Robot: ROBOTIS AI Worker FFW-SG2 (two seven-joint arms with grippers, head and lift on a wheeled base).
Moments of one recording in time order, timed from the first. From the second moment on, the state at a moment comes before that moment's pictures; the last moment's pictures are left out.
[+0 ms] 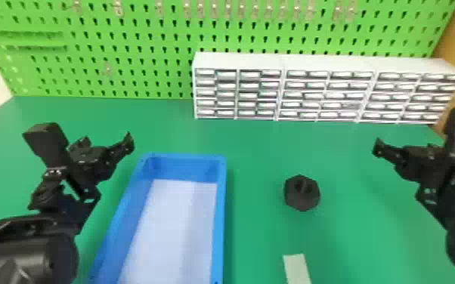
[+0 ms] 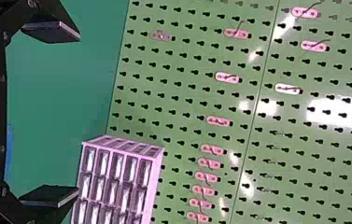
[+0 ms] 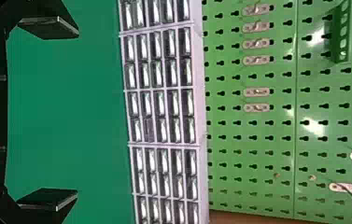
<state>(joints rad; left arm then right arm) -0.08 0.11 0.10 -1.65 0.30 0.20 -0.13 -0.13 -0.10 -0.27 -1.89 -0.08 0.71 0.08</state>
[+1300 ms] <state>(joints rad) -0.08 0.12 0.10 -1.66 0.29 0.20 -0.13 -0.43 -0.19 -0.09 -1.90 -0.06 1.52 0.04</state>
